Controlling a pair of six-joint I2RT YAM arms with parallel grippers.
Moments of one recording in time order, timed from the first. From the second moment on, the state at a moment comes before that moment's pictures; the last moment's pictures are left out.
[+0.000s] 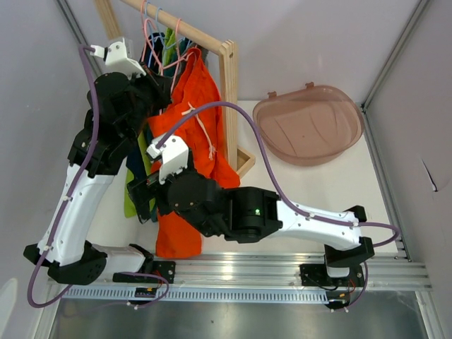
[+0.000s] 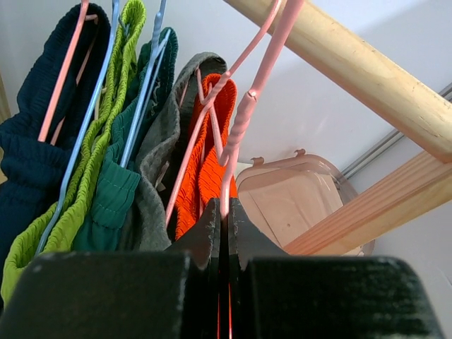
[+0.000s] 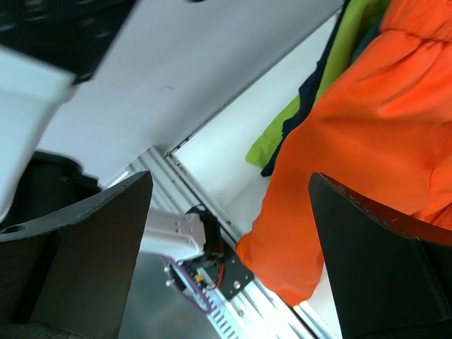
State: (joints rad) left arm -0.51 1.28 1.87 -0.61 -0.34 -0.42; right arm 1.58 1.85 2.34 -0.68 0.67 0.36
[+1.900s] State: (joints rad) left arm -0.34 1.36 2.06 -0.94 -0.03 -0.40; right arm 1.81 1.90 1.84 -0.74 1.16 0.62
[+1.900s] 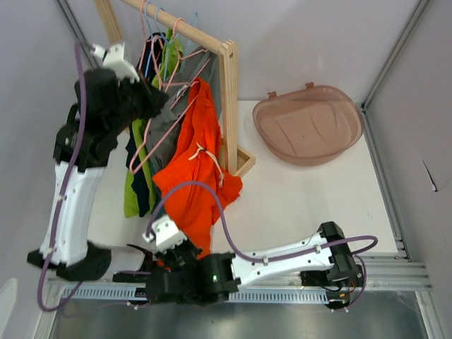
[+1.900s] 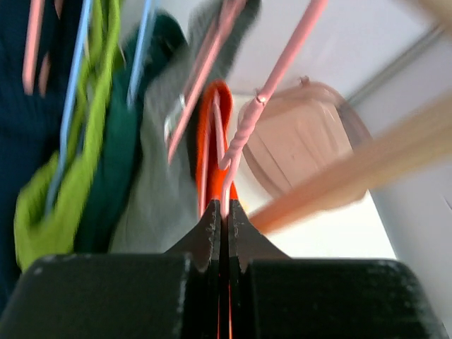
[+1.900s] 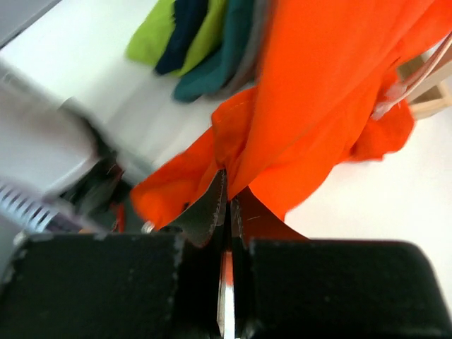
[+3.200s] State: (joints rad) left arm -0.41 0.79 1.54 -0.84 -0.02 -0.36; right arm 0.77 1.39 2.28 -0.21 0.84 -0.36
